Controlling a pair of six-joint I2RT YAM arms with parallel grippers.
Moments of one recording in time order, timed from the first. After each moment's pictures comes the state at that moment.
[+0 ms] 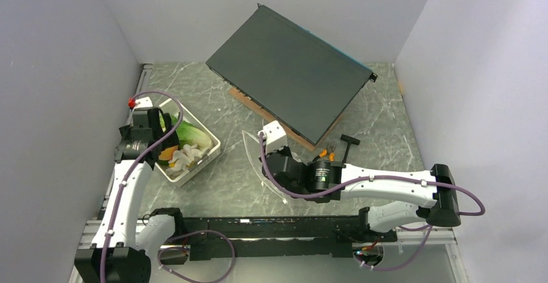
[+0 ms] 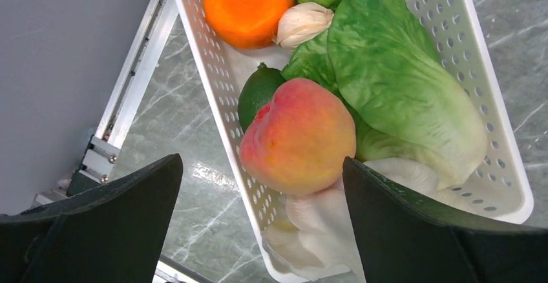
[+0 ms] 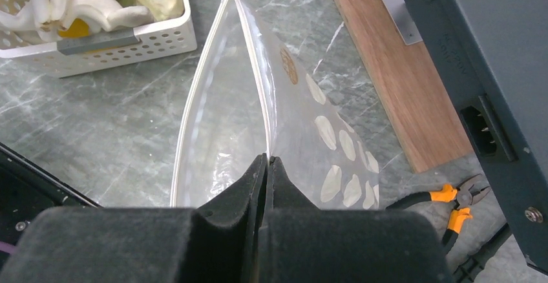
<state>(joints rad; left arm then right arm) 0.01 0.92 0.87 -0.76 -0.39 -0.25 1.38 1.27 1.09 -0.43 0.78 0.42</state>
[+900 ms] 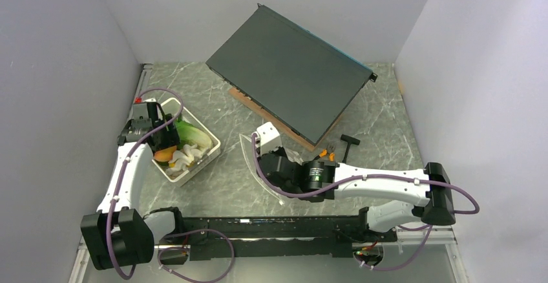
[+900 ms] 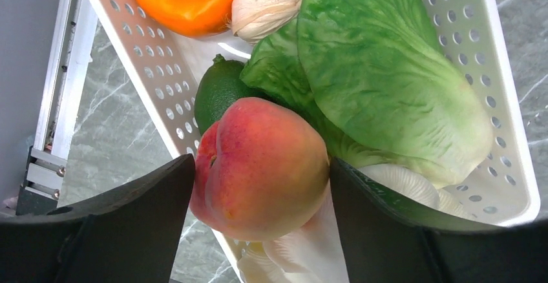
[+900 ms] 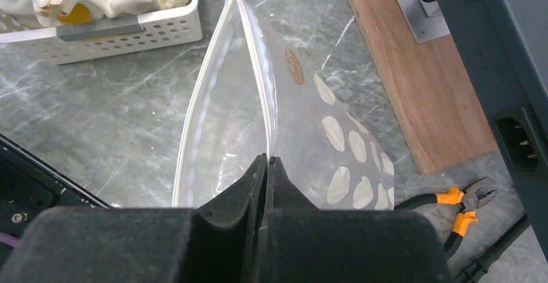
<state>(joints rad) 0.13 1.11 0.87 -0.68 -0.17 -0.20 1.38 1.31 1.11 -0.44 0.75 0.41</state>
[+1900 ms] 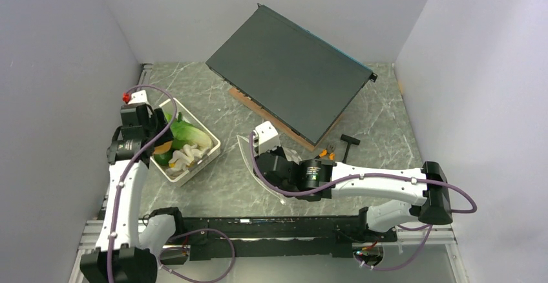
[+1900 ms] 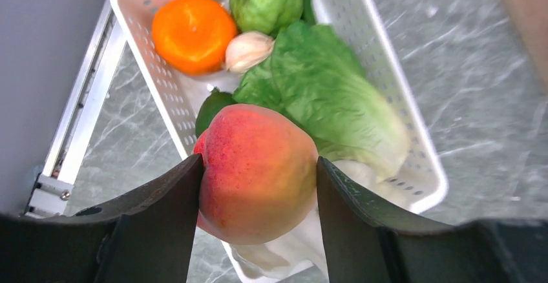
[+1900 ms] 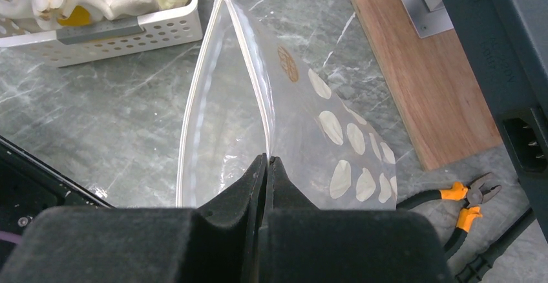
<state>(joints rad) 0.14 0.94 0.90 -0.69 -0.13 -0.21 1.38 1.34 1.14 -0.47 0.75 0.45</state>
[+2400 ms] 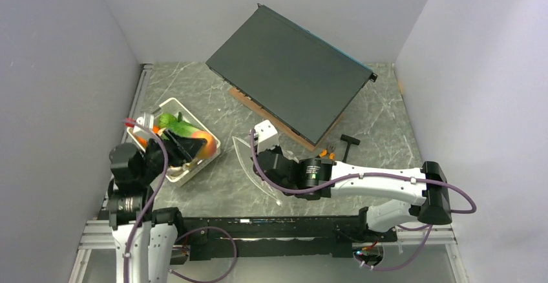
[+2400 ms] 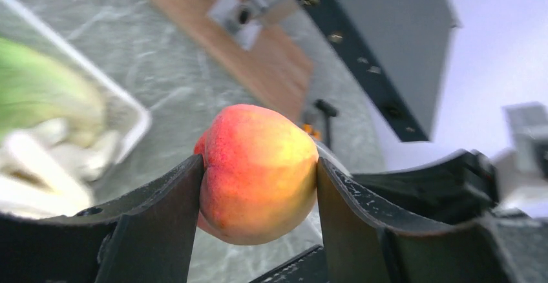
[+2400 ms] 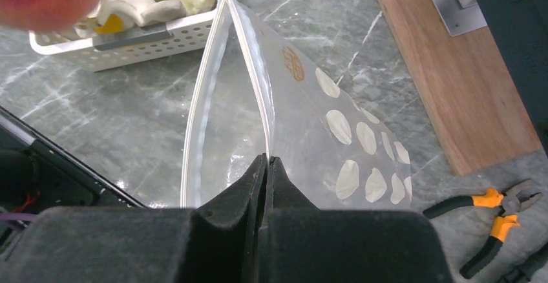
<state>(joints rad) 0.13 0.44 0.75 -0.59 0.58 -0.58 1.37 1.35 1.15 -0.44 0.70 0.48</state>
